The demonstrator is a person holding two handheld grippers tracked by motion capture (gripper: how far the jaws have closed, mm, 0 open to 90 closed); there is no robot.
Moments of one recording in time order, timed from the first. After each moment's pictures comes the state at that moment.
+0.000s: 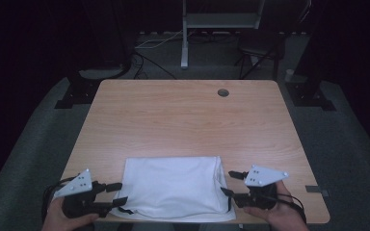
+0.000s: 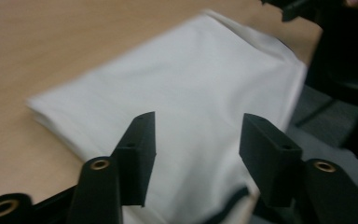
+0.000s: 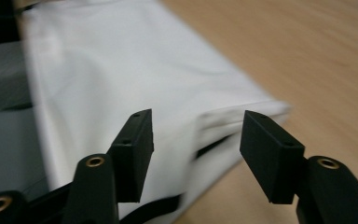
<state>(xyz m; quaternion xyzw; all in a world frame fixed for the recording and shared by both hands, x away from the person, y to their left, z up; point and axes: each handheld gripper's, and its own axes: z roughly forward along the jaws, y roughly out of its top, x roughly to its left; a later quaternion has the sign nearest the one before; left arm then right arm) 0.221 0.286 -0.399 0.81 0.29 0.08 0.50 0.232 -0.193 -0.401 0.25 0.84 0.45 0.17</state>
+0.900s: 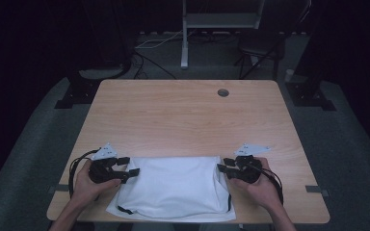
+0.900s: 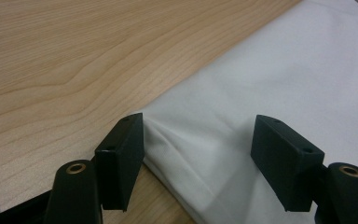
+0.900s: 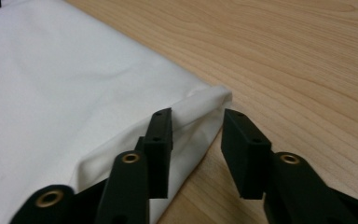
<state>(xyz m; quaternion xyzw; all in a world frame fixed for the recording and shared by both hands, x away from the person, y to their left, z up) 0.303 0.261 -0.437 0.82 0.36 0.10 0.42 0.296 -0.179 -0.429 0.40 0.81 0.42 0.12</state>
